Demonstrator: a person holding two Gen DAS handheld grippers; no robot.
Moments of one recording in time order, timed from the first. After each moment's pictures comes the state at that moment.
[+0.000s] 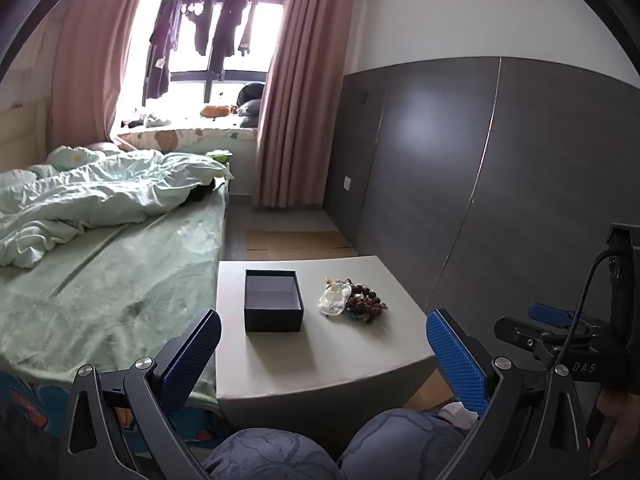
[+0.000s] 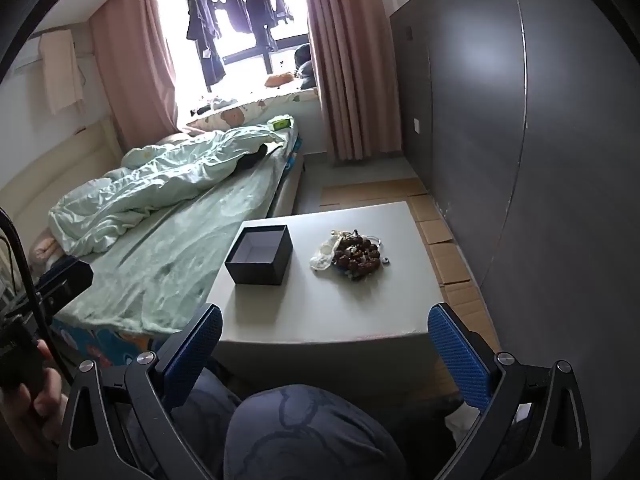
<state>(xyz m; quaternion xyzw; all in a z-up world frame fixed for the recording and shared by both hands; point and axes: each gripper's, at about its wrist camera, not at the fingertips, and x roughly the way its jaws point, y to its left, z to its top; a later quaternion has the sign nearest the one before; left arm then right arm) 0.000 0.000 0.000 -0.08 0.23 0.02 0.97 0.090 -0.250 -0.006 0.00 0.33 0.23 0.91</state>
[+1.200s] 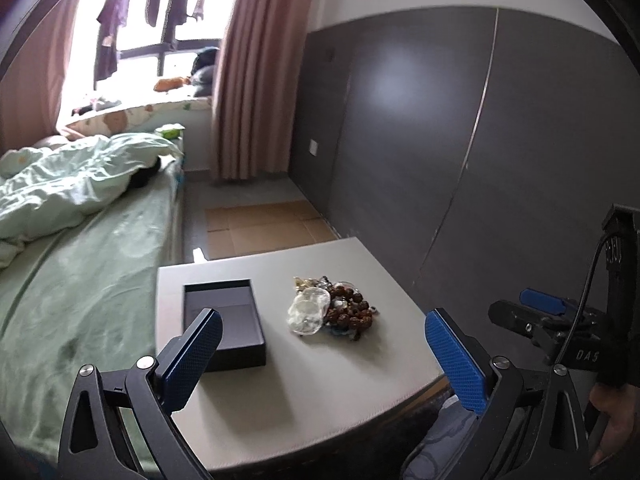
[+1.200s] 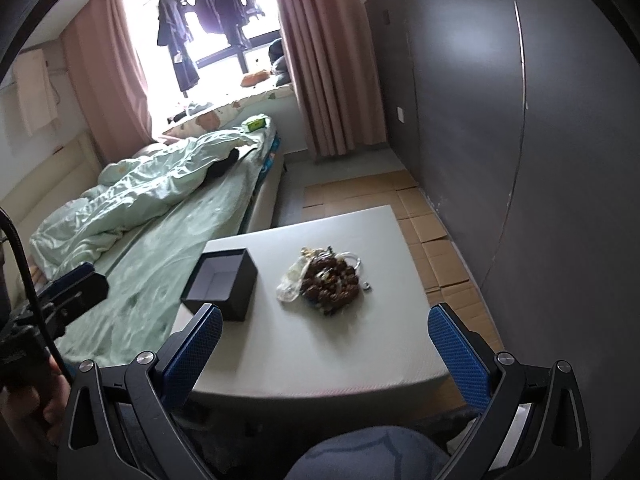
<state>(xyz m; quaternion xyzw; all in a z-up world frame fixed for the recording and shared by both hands) 0.150 -0.011 -0.035 -0.07 0.30 -0.06 0.95 0.199 -0.256 -0.039 0.04 0.35 0.20 0.91</state>
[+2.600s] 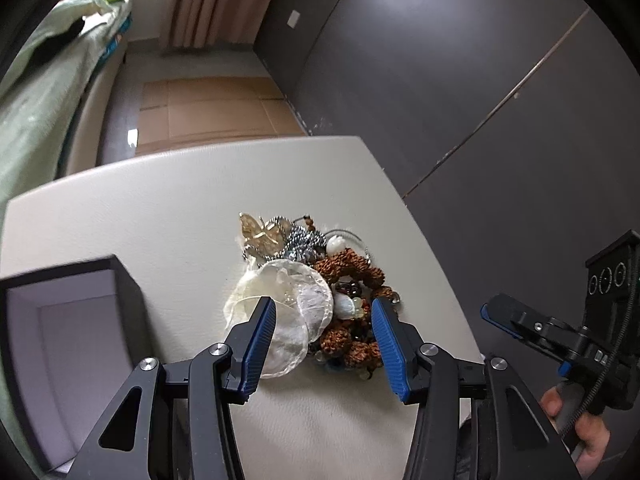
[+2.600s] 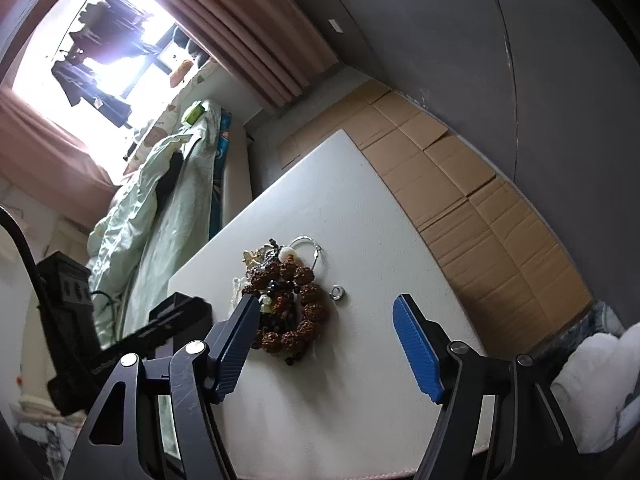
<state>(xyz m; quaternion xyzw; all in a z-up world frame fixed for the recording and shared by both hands) 0.352 -0.012 -0.174 -0.16 0.50 -0.15 0.84 0.352 -0.275 -0.163 0.23 0.49 0.18 0.82</state>
